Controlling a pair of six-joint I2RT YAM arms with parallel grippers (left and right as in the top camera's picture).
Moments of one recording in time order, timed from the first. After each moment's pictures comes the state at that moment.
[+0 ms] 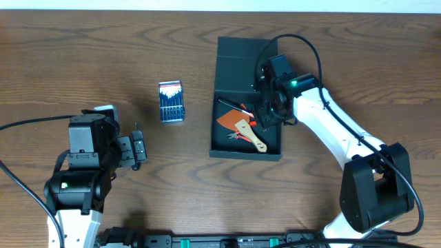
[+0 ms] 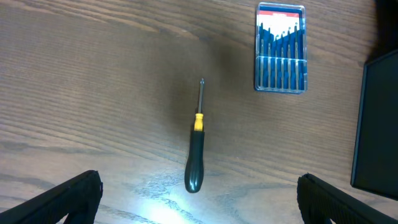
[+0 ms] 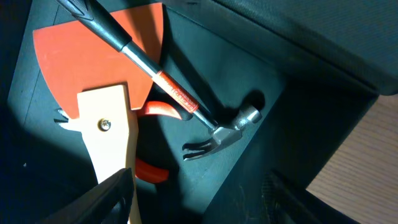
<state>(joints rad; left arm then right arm) 0.00 0.89 0.85 -0.90 -0.04 -0.15 0.37 1.79 1.30 -0.87 -0.03 0.00</state>
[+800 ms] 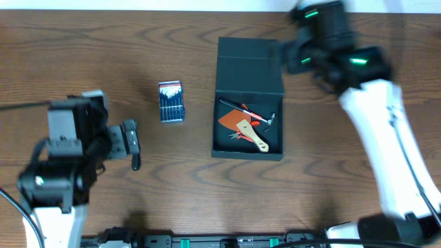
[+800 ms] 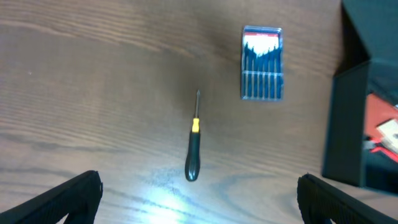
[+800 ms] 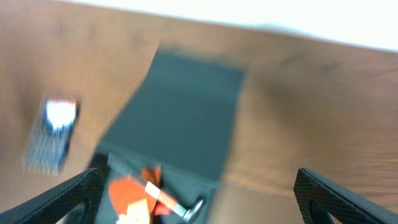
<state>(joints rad) 0.00 1.03 1.23 -1.17 -0.03 -0.15 0.21 1.59 1.77 -0.94 -0.02 0.08</state>
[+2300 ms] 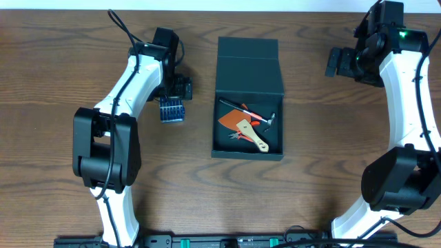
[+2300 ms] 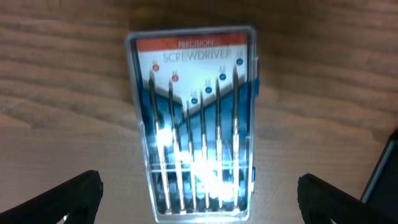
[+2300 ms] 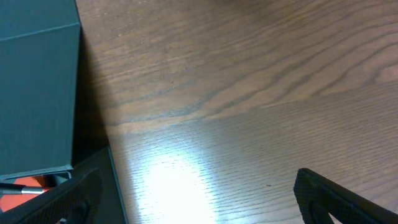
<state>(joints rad) -0.22 2.08 1.64 -0.98 -0.01 -0.25 -0.12 1.88 1.80 -1.16 -0.01 0.14</state>
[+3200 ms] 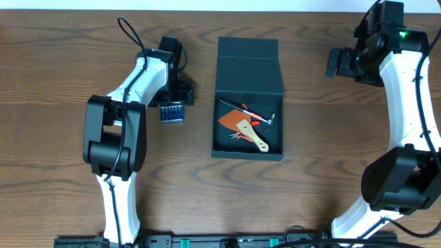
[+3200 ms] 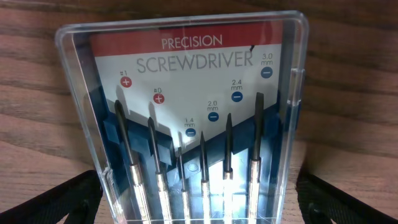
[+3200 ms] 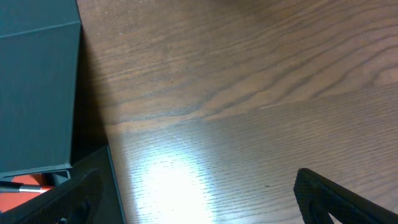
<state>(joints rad) -0.22 2.21 1.64 -0.95 -0.01 -0.25 -0.12 1.88 1.80 -1.16 -0.01 0.13</state>
